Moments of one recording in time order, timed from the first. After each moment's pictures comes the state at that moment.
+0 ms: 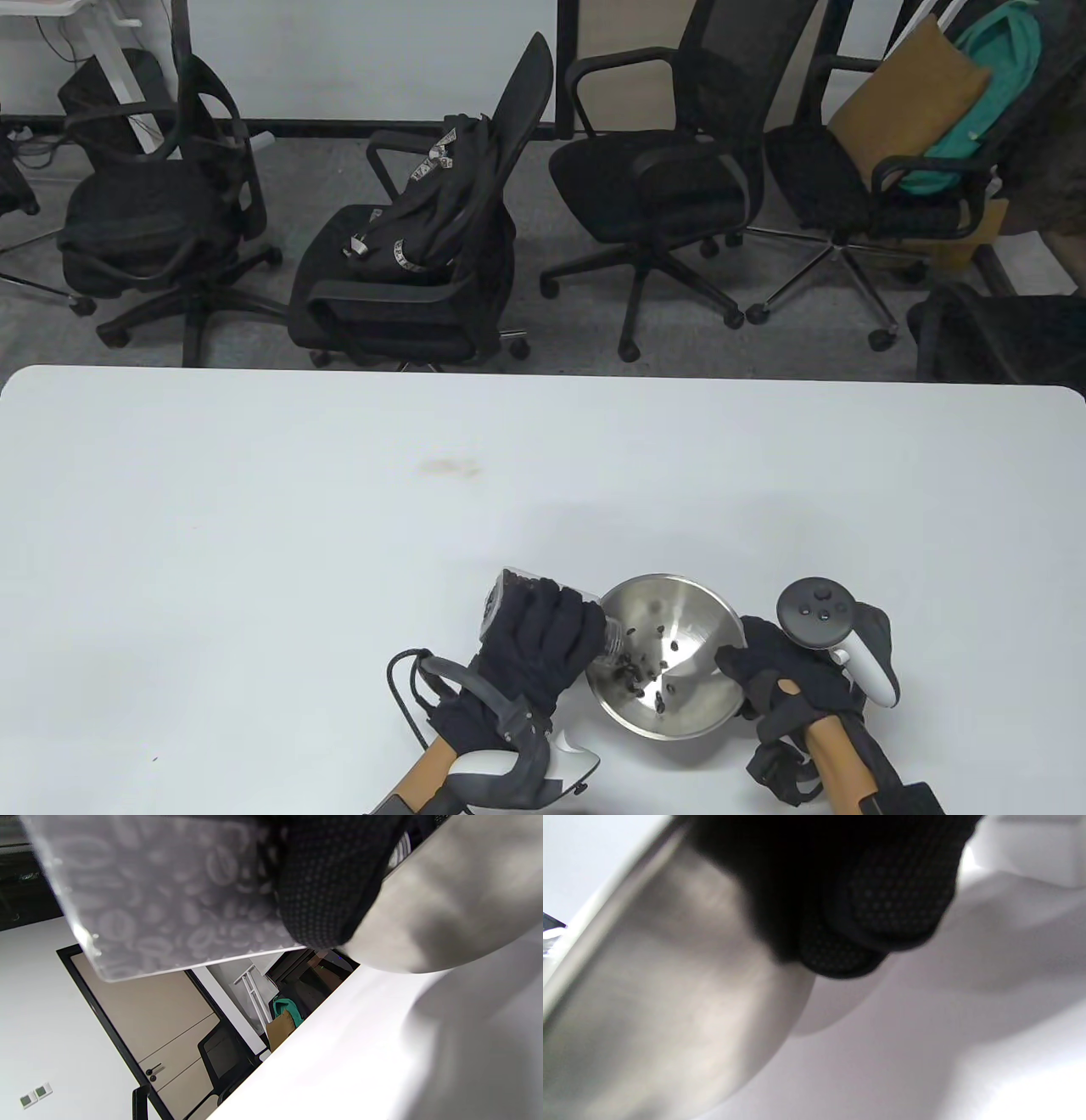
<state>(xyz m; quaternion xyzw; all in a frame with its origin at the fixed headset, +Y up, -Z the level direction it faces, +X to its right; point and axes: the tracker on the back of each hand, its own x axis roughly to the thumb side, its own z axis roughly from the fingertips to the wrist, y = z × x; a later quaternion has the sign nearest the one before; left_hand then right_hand) -0.041 -0.713 -0.229 0.31 -0.33 -0.25 0.86 0.243 -0.740 -0.294 0.00 0.20 0.92 0.35</state>
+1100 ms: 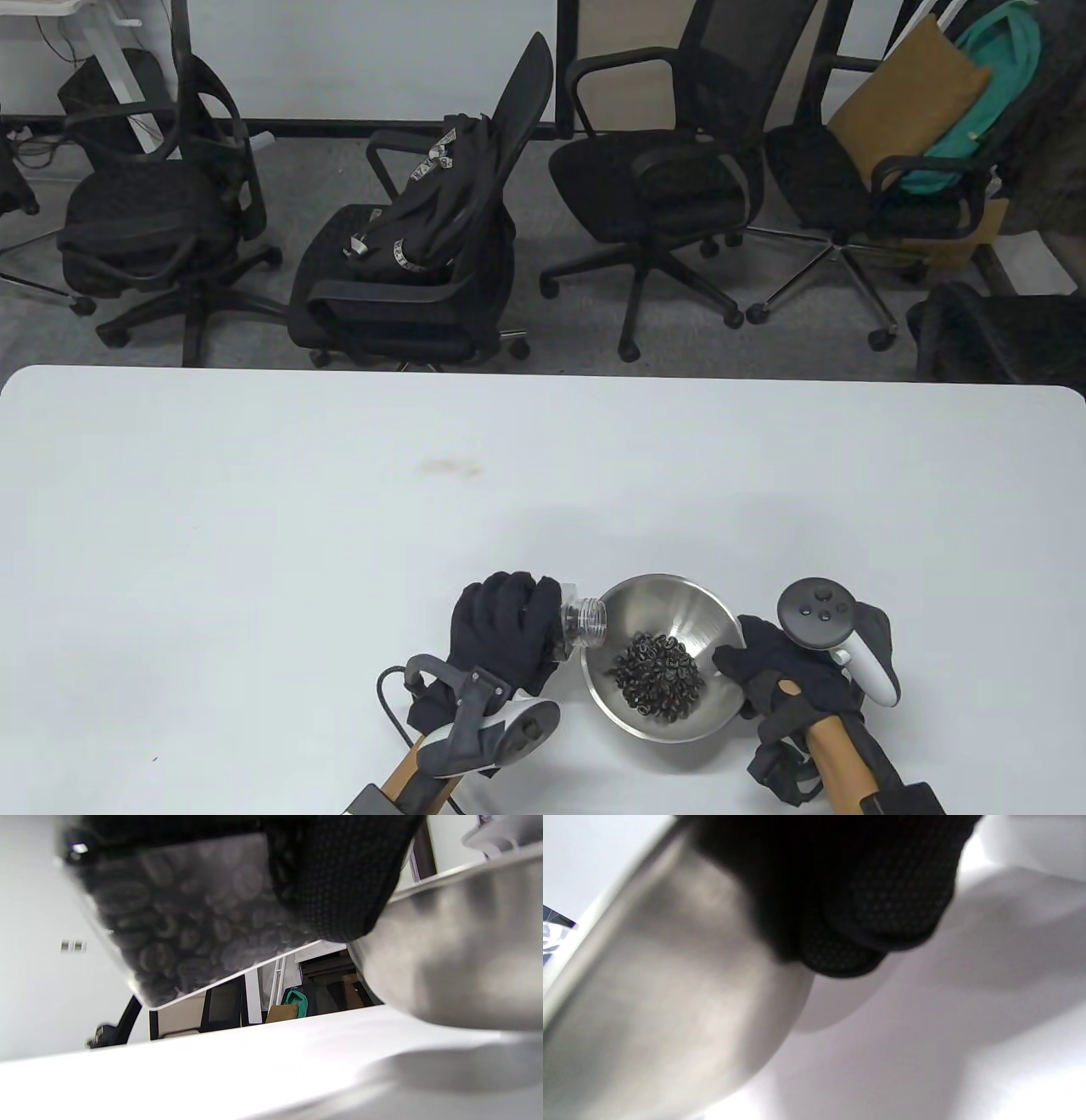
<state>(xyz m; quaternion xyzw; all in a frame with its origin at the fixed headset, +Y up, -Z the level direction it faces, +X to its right) -0.079 -0.713 -0.252 0.19 -0.25 0.05 0.95 0.242 -0.740 -0.294 0.01 0.20 0.91 0.35</state>
